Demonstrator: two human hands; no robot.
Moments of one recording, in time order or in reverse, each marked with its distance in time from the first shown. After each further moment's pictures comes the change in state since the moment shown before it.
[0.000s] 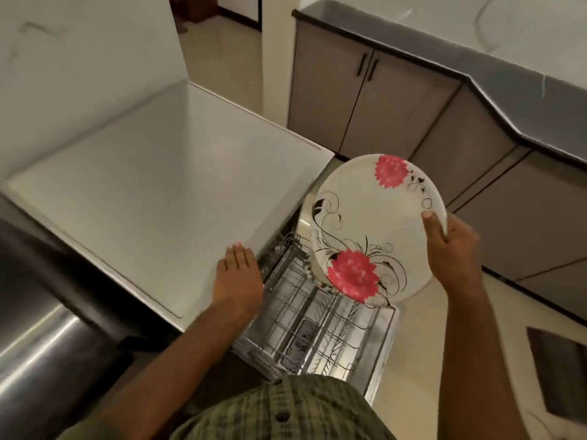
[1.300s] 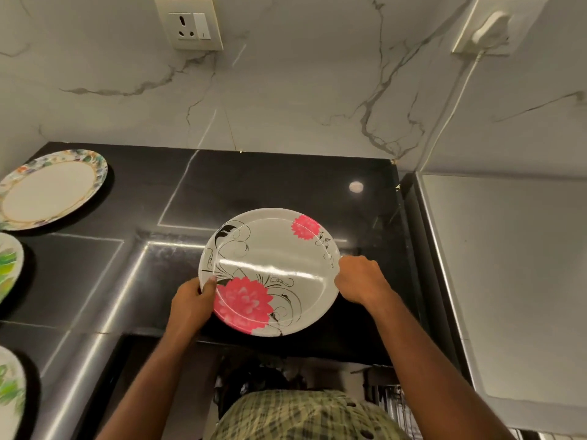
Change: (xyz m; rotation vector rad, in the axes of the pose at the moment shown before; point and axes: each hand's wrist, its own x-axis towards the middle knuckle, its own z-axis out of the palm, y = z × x) left_hand -0.416 -0.363 0.181 -1.227 0.759 -1.452; right_hand -0.381 -0.397 0.367 -0.632 -1.238 -1.109
